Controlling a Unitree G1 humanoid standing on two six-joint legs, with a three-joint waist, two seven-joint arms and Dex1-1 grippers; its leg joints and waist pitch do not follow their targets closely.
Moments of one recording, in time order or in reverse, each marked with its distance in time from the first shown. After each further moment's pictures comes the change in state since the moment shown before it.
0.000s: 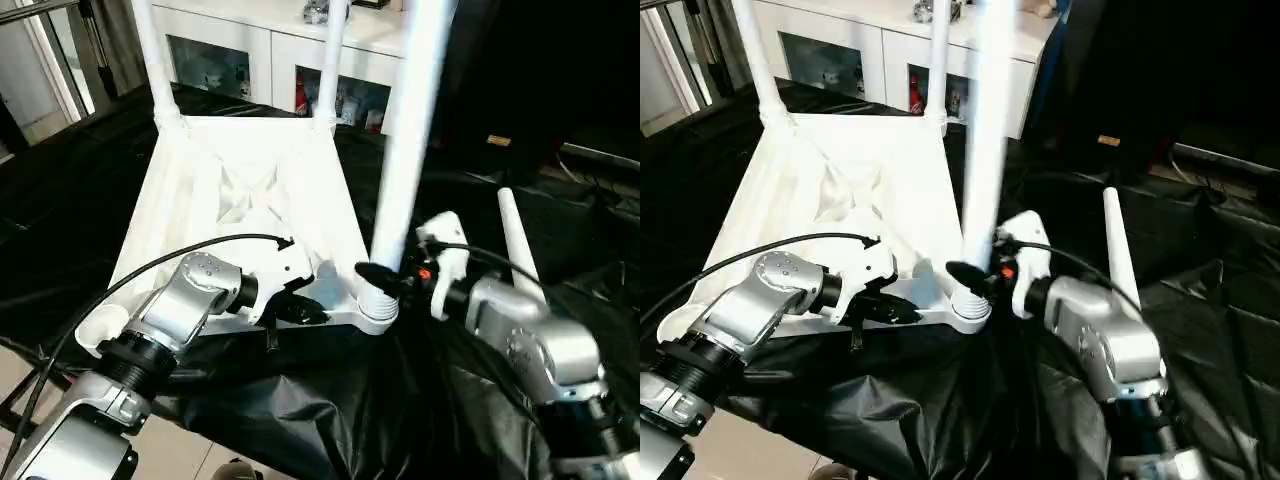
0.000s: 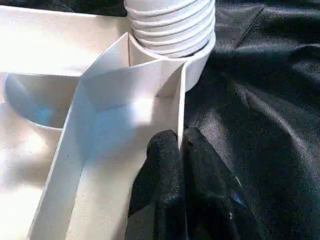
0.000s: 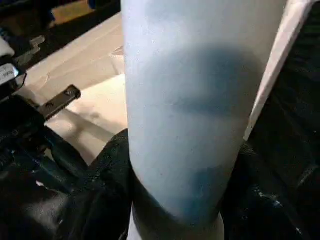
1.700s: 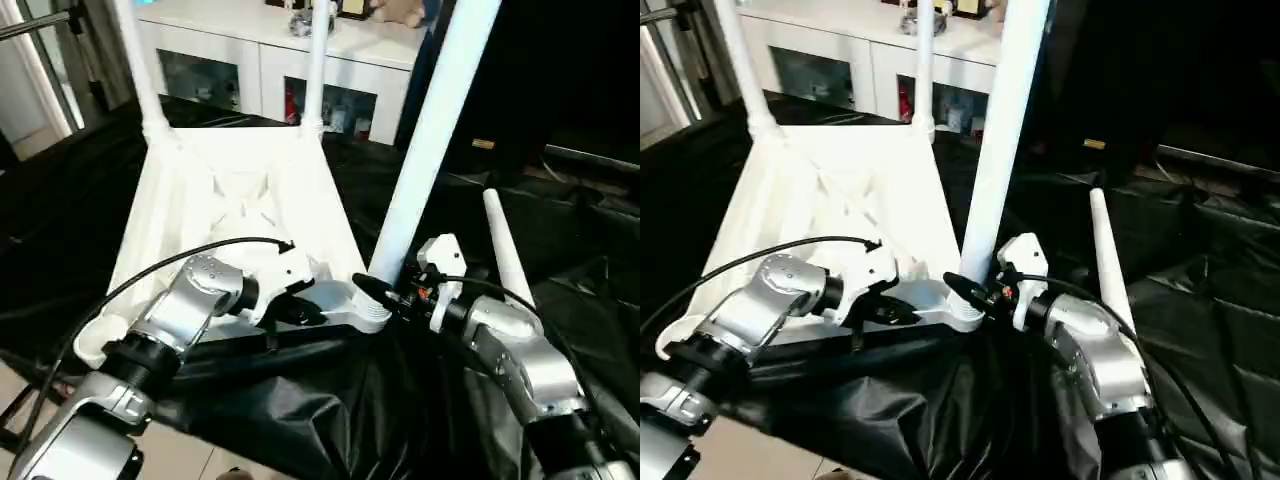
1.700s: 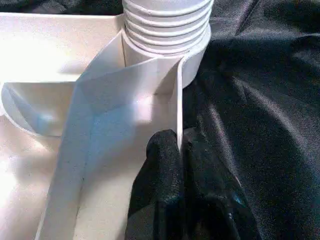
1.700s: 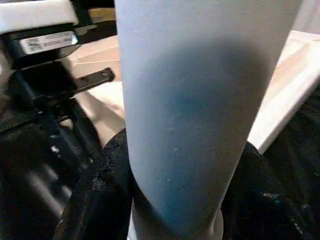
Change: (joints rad) left arm 0.007 -0.012 0.002 0.021 0.051 -0.022 -0.013; right arm -0.019 -0.019 0.082 0.272 -0.141 -0.453 0.286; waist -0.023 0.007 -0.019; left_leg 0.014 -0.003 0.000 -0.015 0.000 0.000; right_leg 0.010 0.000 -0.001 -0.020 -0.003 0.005
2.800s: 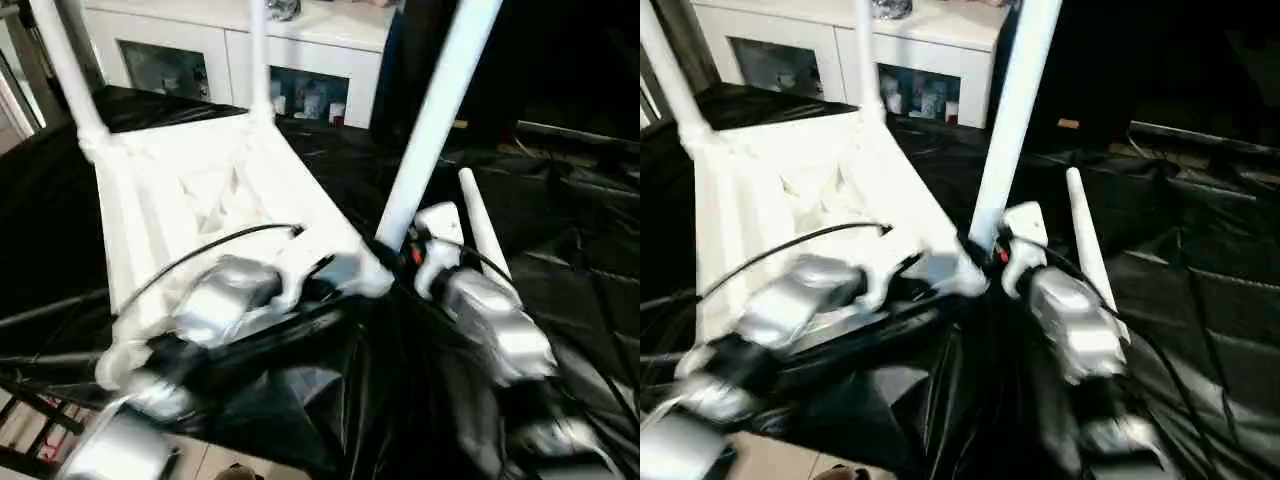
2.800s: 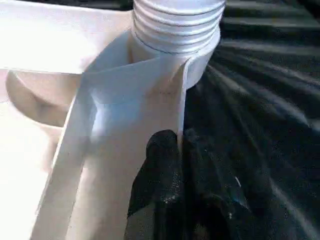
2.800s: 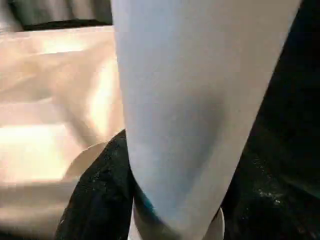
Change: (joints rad) left arm -0.091 -0.304 0.118 0.068 0.064 0.307 0.506; right arm -0.217 0.224 -0.125 0.236 -0.130 0.035 -0.589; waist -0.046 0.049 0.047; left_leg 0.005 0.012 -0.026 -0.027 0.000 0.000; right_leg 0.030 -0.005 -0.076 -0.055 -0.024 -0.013
